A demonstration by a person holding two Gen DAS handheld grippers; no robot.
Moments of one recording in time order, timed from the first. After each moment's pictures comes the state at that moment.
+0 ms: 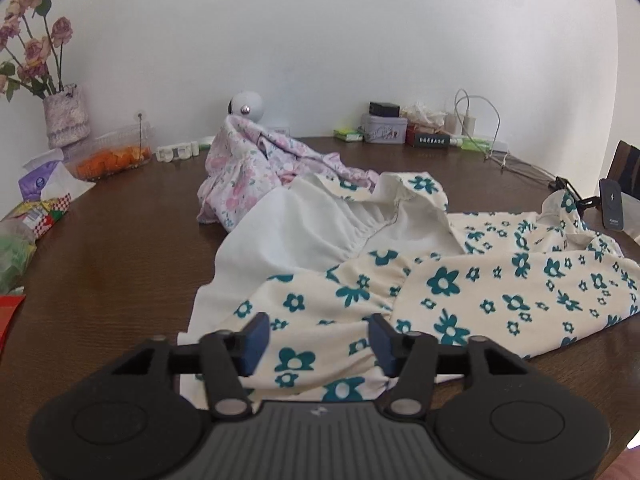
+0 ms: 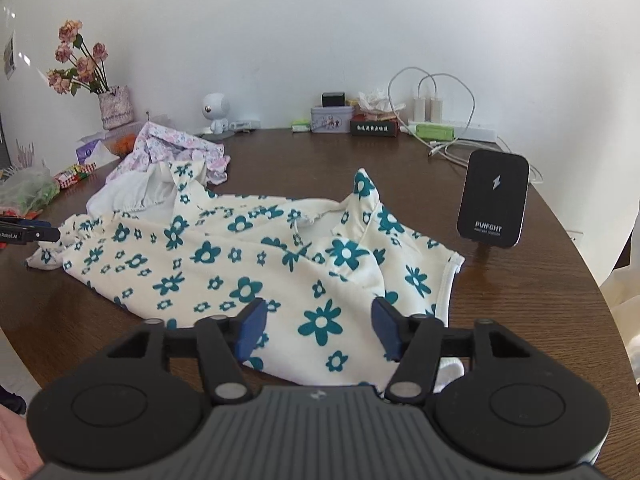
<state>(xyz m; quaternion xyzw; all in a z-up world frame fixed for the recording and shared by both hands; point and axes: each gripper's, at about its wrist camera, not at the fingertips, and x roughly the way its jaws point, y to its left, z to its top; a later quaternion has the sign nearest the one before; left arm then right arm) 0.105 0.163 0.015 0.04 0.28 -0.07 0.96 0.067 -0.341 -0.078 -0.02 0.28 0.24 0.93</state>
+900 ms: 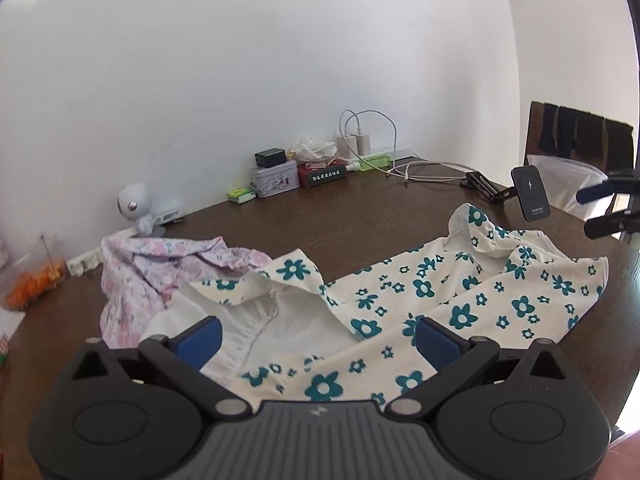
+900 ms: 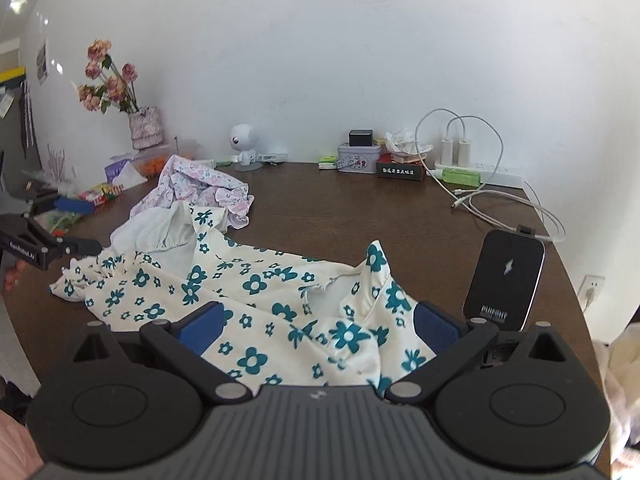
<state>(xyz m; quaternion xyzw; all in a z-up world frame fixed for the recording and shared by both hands) 0.154 0.062 0.067 0.17 0.25 -0.20 0.93 0.119 -0.344 -0.033 -0.05 0.27 0.30 0.91</state>
